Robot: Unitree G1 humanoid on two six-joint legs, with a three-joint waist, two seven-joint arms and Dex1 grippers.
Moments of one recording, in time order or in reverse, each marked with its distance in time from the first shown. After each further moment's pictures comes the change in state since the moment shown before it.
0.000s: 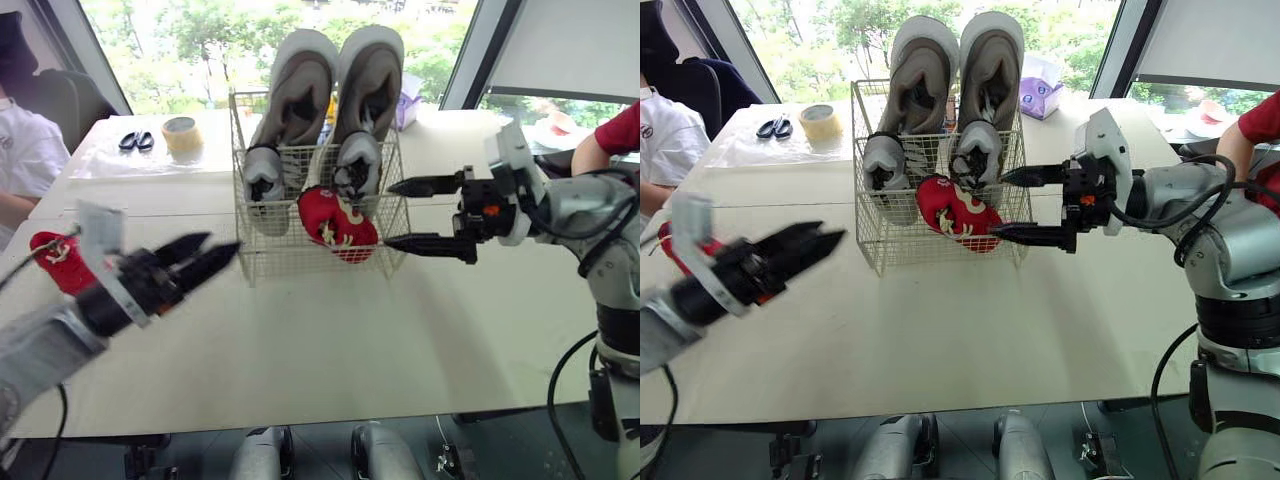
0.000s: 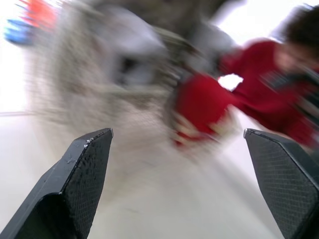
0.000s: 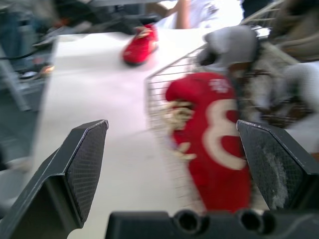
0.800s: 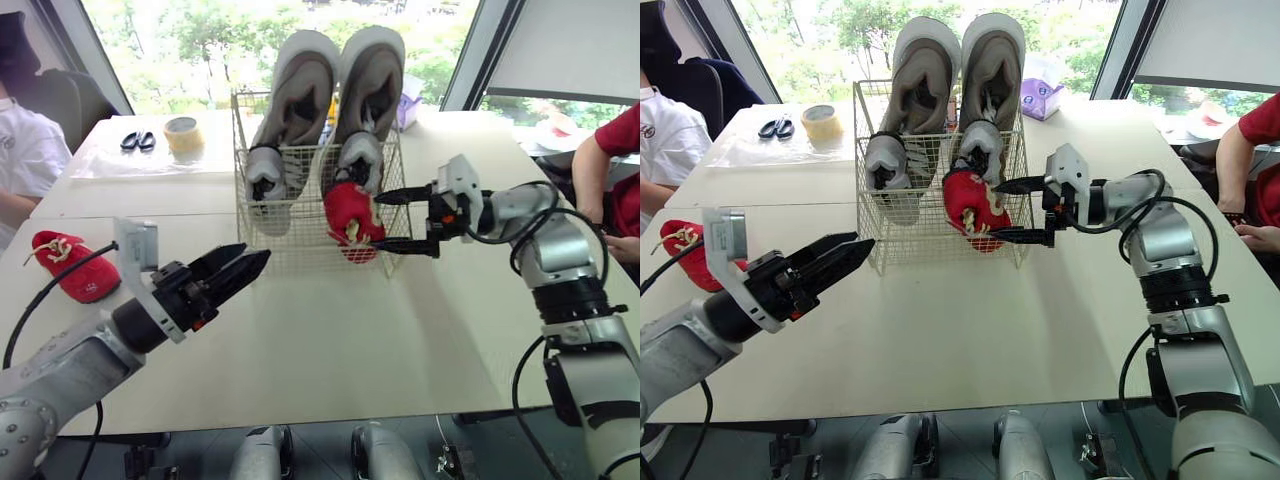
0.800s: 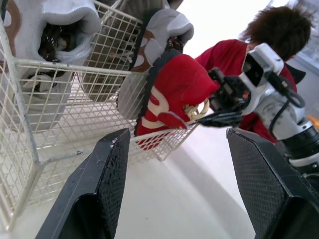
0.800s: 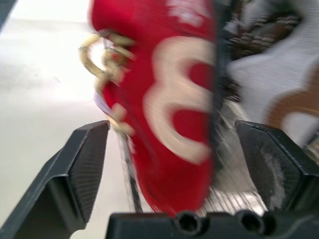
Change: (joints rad) left arm 0.014 -0.181 -0.250 -0.262 0.019 -0.052 -0.060; right arm -0.051 0.181 0.150 0.543 -0.368 -0.606 0.093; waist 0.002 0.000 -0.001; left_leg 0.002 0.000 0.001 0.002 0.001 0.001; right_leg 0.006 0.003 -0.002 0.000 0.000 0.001
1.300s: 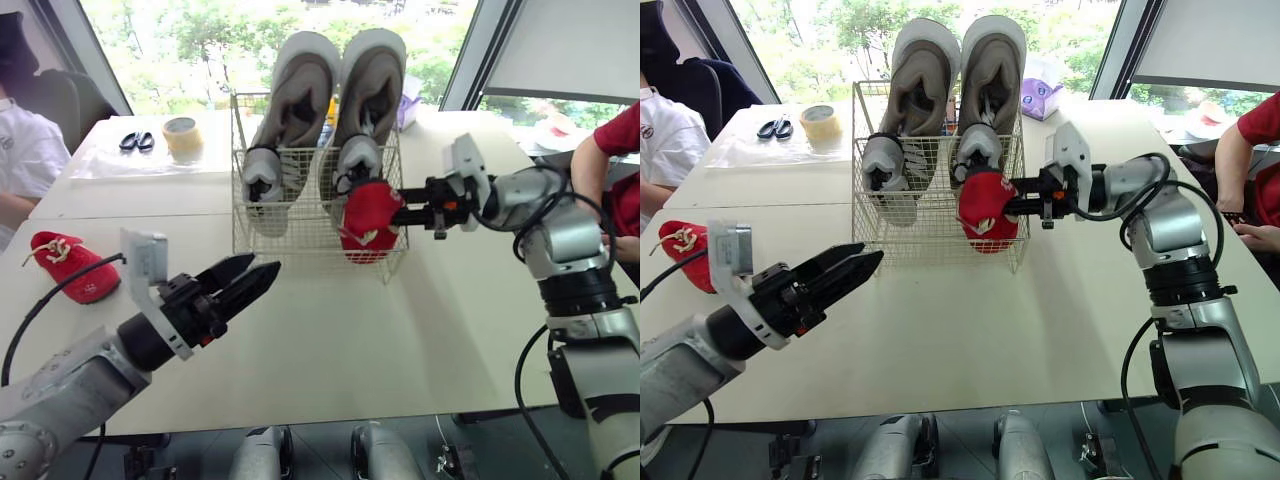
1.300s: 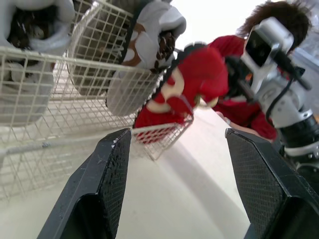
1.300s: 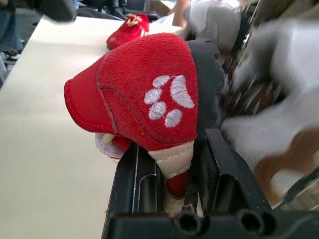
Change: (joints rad) left arm 0.029 -0.026 0.011 -0.094 -0.029 -0.007 0.095; right arm -0.027 0.041 0.040 -0.023 0.065 0.020 0.003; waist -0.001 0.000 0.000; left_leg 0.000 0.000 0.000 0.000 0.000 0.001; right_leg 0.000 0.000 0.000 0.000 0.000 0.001
